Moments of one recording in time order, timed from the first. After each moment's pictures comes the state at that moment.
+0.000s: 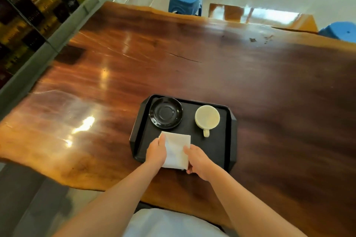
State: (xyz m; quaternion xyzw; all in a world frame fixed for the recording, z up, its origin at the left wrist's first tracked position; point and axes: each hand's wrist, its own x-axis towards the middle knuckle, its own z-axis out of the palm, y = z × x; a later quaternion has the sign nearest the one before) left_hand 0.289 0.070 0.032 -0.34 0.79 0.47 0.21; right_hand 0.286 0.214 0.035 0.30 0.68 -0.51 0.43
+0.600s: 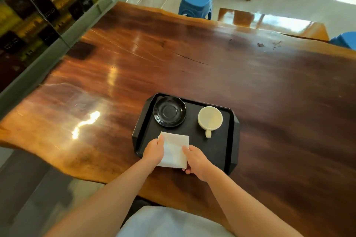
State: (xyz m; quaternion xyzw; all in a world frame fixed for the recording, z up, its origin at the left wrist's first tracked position) left_hand 0.296 0.058 0.025 -0.35 0.77 0.47 0.24; right_hand 0.293 0.214 0.042 0.22 0.72 -0.49 0.45
